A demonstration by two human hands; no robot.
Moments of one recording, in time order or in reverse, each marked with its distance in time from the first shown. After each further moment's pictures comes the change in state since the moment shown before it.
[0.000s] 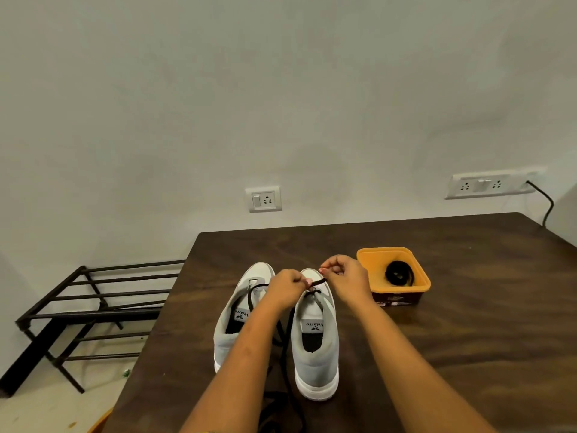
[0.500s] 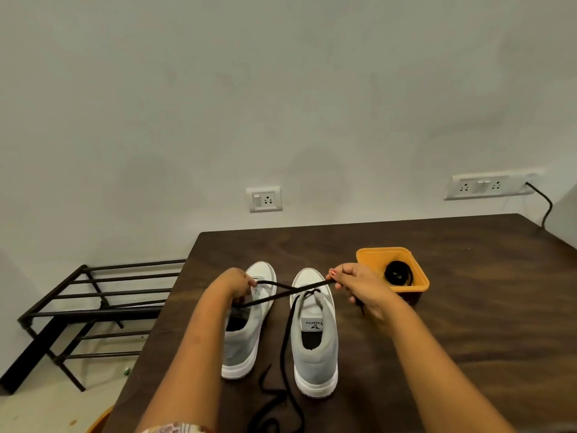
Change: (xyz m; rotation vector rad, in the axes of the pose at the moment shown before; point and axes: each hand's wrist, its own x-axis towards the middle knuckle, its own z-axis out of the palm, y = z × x) left_hand -0.003 -0.031 -0.079 0.054 -0.033 -0.407; right_hand -0.014 -0.005 -0.038 0.228 -0.376 0.188
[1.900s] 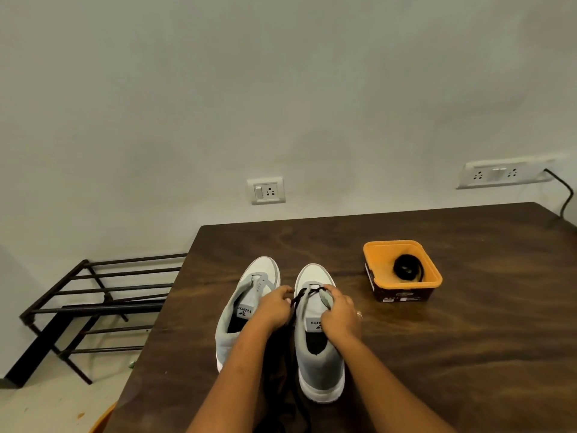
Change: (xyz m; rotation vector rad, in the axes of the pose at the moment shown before) left_hand 0.017 -0.012 0.089 0.019 -0.024 0.206; right_hand 0.020 0.065 0.078 -0.463 0.338 0.207
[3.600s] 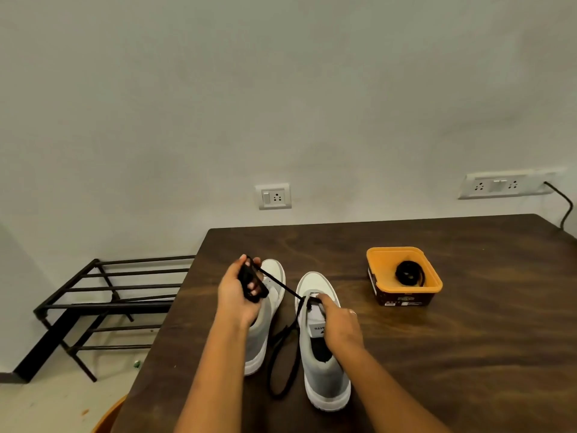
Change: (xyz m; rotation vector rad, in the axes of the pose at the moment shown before) left_hand -0.053 0.011 -0.064 -1.652 0.098 0.027; right_hand -0.012 0.006 0.007 -0.339 -0.030 -0.250
